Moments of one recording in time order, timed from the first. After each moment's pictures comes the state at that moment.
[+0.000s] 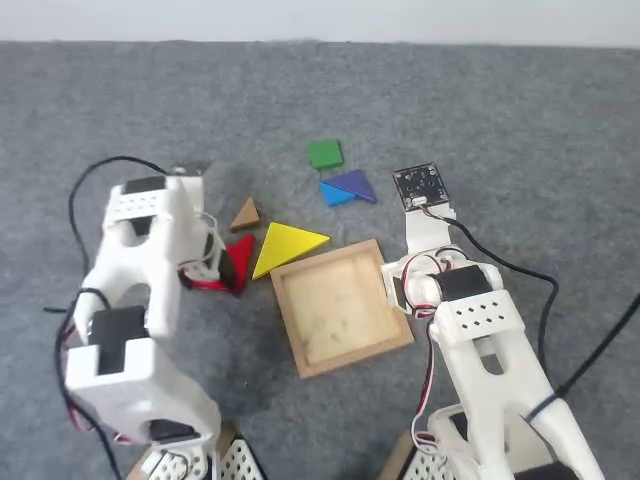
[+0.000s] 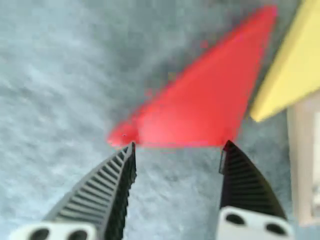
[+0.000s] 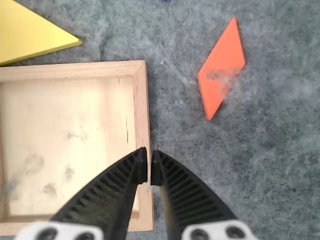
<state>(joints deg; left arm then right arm) -16.5 11.6 21.6 77.6 -7.0 -18.8 -35.1 55.4 52.5 -0.9</state>
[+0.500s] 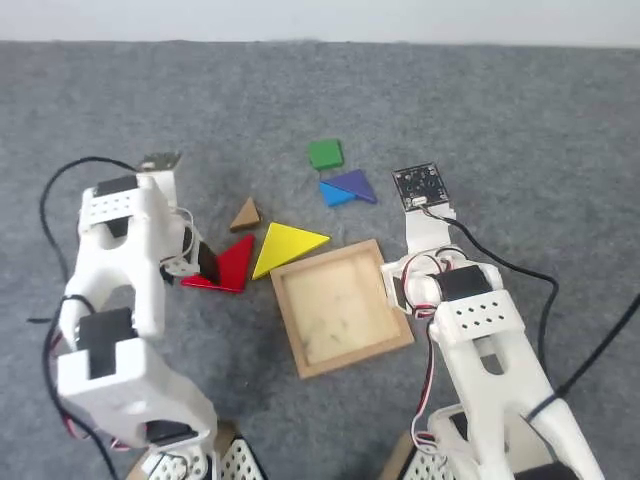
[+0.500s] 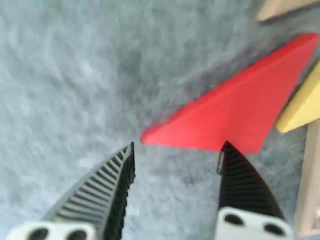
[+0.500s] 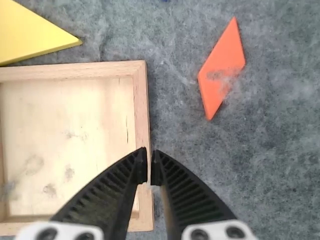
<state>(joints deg) -20.8 10.9 23.0 77.8 -4.4 -18.8 -35.1 55.4 52.5 -0.9</state>
